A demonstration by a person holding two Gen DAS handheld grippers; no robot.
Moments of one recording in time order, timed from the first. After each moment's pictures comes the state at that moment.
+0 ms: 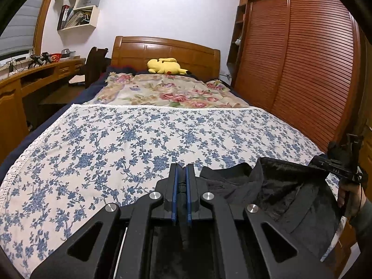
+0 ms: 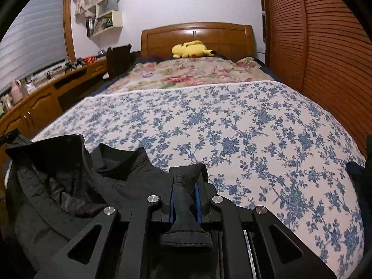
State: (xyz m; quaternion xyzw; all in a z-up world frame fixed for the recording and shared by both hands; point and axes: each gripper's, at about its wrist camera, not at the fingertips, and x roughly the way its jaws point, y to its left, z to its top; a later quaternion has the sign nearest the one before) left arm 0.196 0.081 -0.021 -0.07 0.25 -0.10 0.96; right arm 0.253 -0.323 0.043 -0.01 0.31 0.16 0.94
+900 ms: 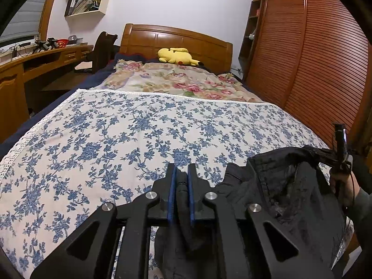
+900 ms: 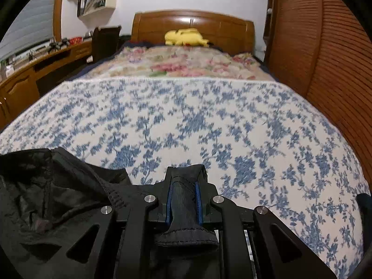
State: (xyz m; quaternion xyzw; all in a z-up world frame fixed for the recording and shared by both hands) left arm 0.238 0.116 -0.057 -0.09 0.28 -0.08 0.95; right arm 0.363 -0.248 0.014 -0.06 0.34 0.11 0.93
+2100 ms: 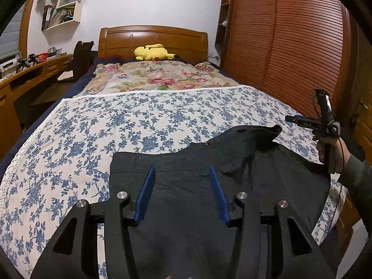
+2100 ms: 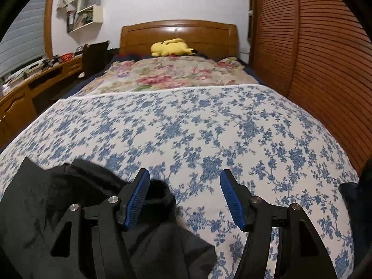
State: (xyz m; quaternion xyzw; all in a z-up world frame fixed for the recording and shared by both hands) left arm 0.177 0.056 -0.030 -0.03 0.29 -0.13 0.95; right arm 0.315 -0.300 0.050 -0.03 0.32 0.10 0.94
